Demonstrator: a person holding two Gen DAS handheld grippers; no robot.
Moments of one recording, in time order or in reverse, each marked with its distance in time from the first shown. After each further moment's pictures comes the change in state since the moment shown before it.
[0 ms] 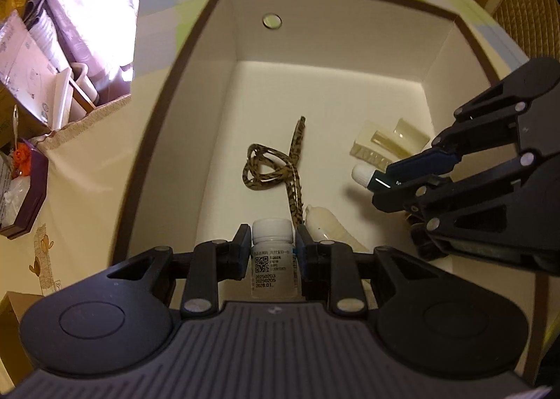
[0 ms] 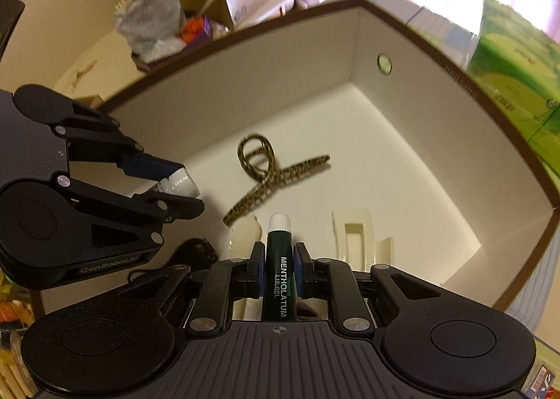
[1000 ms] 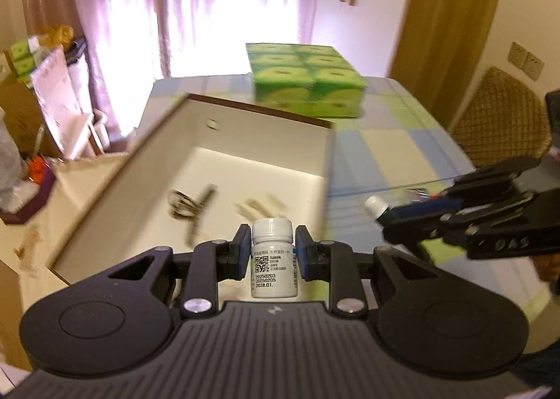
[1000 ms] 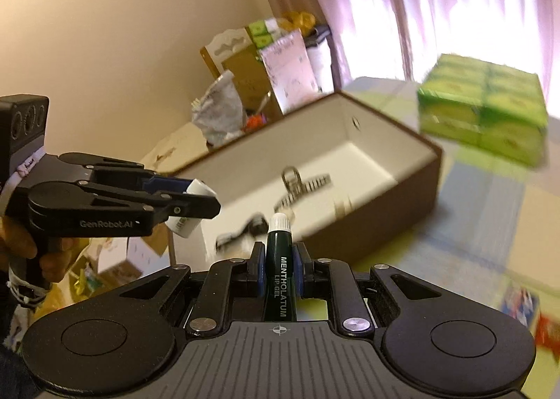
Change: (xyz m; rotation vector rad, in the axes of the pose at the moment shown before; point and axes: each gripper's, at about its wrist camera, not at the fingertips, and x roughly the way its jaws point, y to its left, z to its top) left arm -0.152 -0.116 -0.047 -0.181 -0.368 0.011; right arm -0.179 -0.042 -0.131 0.021 -0.397 0.247
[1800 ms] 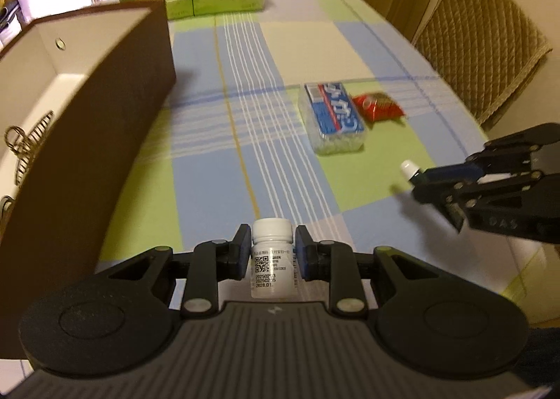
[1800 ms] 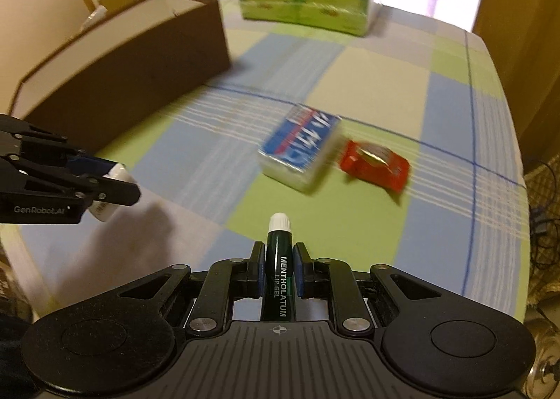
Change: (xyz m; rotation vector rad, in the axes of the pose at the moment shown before) left arm 0.116 -0.182 -0.055 0.069 0.241 -0.099; right arm -0.079 -0.137 -0.140 0.096 0.210 -0.364
